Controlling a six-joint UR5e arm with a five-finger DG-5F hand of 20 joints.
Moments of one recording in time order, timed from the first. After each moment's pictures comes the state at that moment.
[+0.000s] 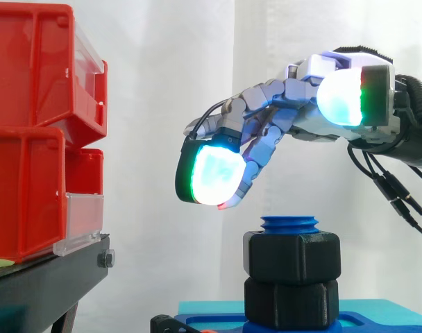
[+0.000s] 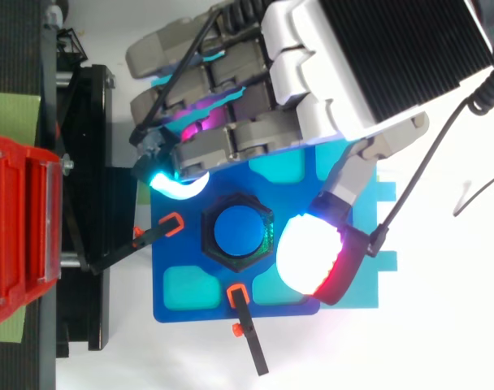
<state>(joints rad) -0.08 -2.37 -0.94 -2.79 -2.23 -1.42</state>
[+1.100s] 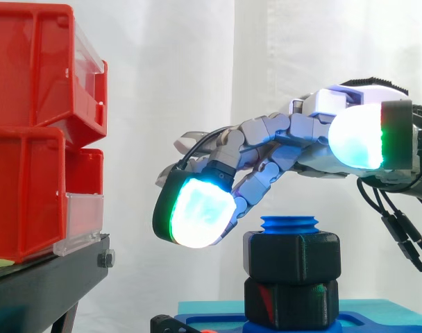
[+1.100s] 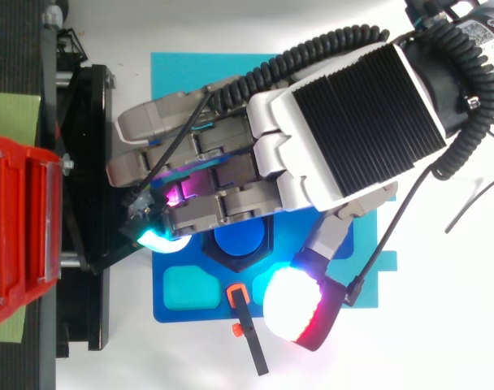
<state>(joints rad) -0.03 -2.37 -1.04 -2.70 -2.18 -1.40</state>
